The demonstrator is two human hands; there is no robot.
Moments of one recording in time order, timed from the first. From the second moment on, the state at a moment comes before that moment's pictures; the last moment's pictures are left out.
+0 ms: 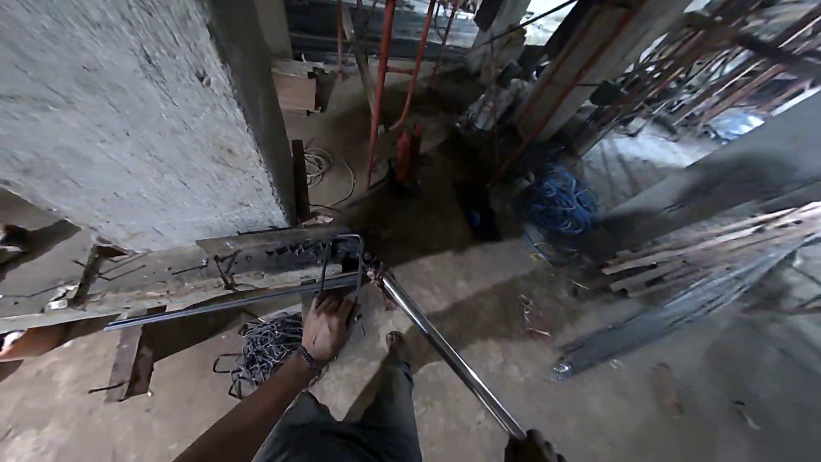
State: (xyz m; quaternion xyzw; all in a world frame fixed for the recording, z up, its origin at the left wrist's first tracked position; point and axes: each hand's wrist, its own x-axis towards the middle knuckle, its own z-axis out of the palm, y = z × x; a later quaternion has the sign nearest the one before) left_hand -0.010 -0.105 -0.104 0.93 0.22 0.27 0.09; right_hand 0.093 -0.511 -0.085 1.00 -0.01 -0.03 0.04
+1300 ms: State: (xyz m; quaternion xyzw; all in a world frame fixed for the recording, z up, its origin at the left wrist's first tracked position) left_hand -0.006 -0.053 0.015 0.94 0.14 0.30 0.02; right_hand 0.257 -0.107 -0.023 0.52 0.81 -0.01 -0.27
